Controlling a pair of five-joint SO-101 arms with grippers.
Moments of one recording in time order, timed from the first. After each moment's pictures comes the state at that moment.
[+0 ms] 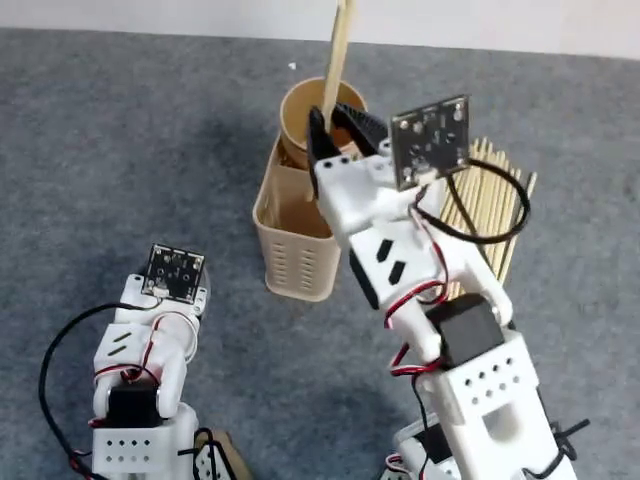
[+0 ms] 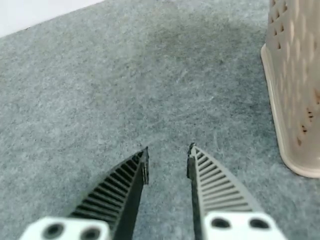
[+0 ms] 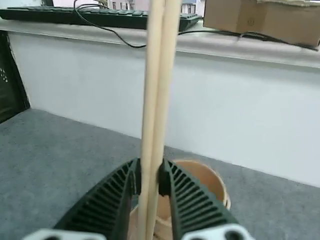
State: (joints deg) left arm -7.3 -103.9 96.0 47.0 -12.3; right arm -32.3 -49.1 30.3 26.2 0.7
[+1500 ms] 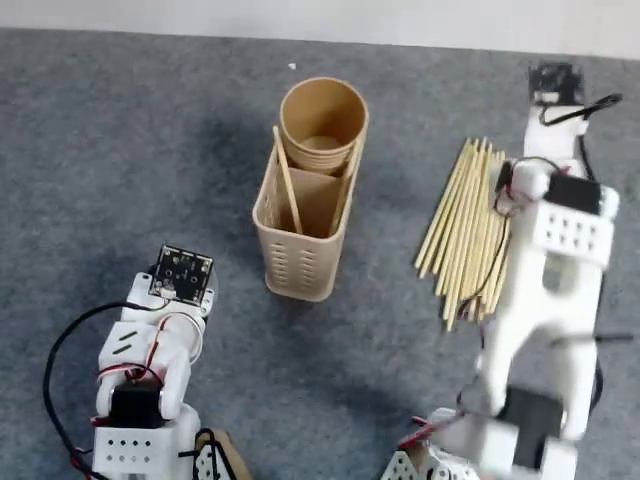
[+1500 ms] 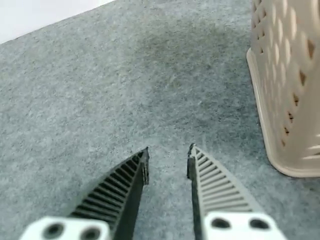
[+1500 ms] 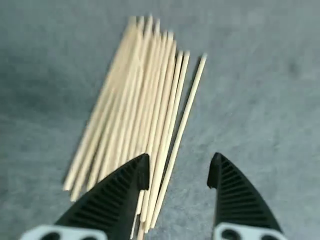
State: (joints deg) left arm -4.7 -103.9 96.0 46.6 -12.3; right arm 10.2 -6.1 8.5 59.6 14.7
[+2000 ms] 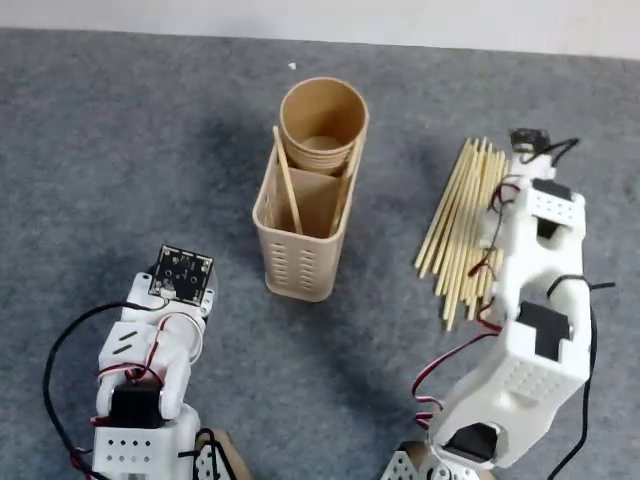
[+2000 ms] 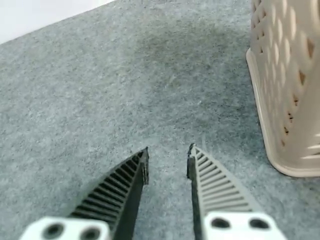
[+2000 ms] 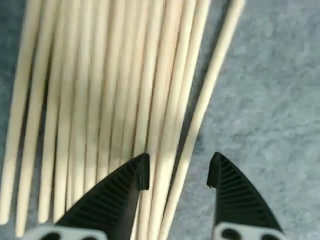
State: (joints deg) left arm -4.7 -103.9 96.0 46.6 -12.3; right arm 14.6 18.5 6.9 52.7 14.7
